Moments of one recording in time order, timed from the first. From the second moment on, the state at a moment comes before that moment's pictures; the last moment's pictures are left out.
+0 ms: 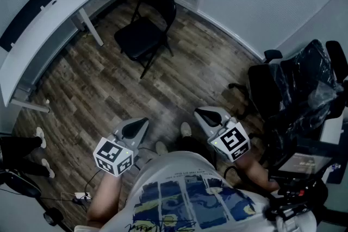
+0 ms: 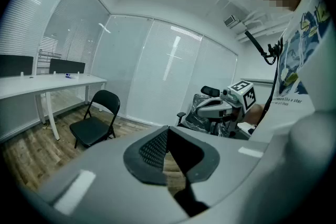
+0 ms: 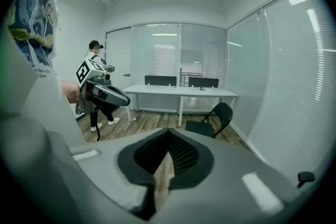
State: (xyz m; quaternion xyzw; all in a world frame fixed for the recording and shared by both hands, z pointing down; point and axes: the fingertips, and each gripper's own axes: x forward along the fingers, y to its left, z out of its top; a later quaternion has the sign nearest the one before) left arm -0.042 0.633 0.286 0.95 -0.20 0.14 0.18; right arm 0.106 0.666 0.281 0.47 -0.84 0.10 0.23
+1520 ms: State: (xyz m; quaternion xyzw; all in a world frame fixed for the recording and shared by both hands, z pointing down) left arm 0.022 0.578 0.273 0.94 -0.26 0.12 0.17; right arm 0.171 0.592 0.268 0.44 -0.87 0.08 0.21
